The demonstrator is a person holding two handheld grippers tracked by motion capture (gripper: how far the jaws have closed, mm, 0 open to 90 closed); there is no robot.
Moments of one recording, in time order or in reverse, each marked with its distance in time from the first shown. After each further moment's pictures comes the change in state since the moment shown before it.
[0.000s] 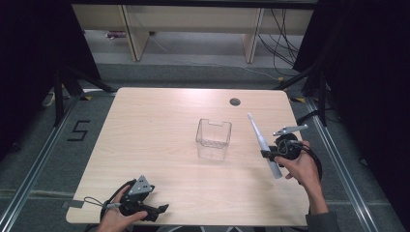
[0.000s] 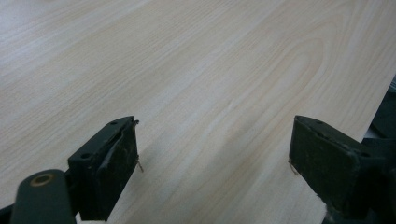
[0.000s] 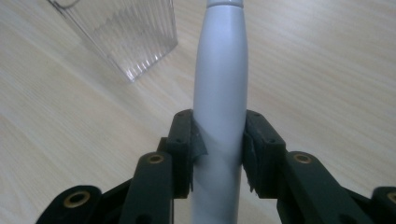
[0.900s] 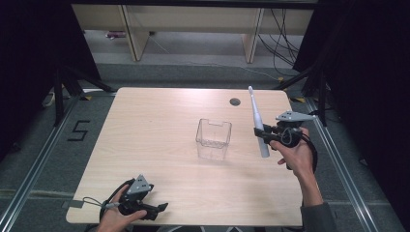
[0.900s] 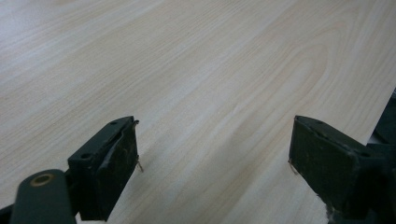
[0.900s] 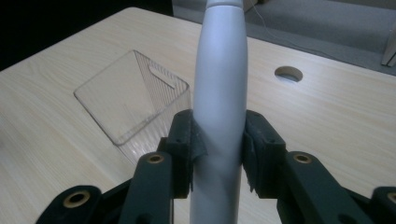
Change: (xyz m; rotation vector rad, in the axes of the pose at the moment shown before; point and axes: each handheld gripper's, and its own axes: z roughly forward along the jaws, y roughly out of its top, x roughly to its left) left arm 0.002 0.000 -0.002 -0.016 0.010 -0.015; right arm 0.008 0.038 -0.015 -0.326 0.053 -0.012
